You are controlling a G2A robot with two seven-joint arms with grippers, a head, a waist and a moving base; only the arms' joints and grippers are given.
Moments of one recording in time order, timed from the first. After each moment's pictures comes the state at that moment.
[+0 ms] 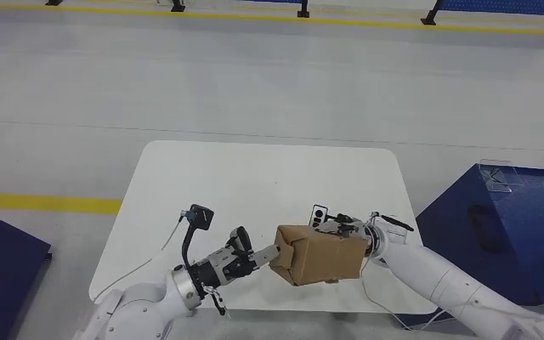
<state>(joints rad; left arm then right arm) 1.44 -1.12 -1.23 -2.15 0.24 -0.05 -0.61 -0.62 -0.86 0.31 -1.21 1.80 0.28 1.54</state>
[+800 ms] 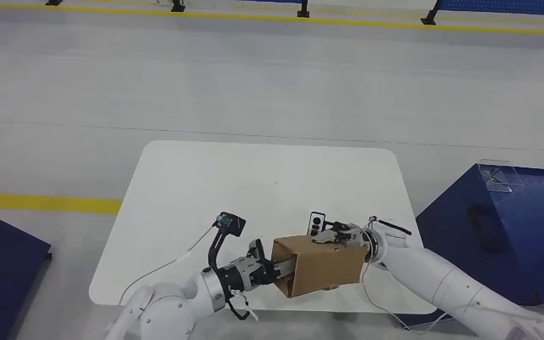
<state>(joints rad) 1.35 -1.14 -1.08 -2.10 0.34 0.07 -0.65 -0.63 -0.84 0.30 -1.24 1.74 0.28 1.54</state>
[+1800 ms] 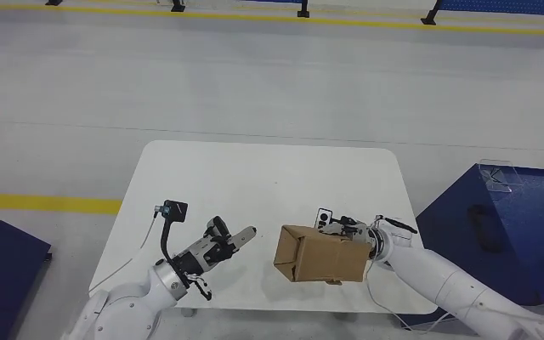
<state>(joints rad) 1.48 -1.11 -1.33 -2.13 0.26 -0.04 -0.52 -0.64 -0.83 0.30 -1.20 1.81 0.29 1.53</state>
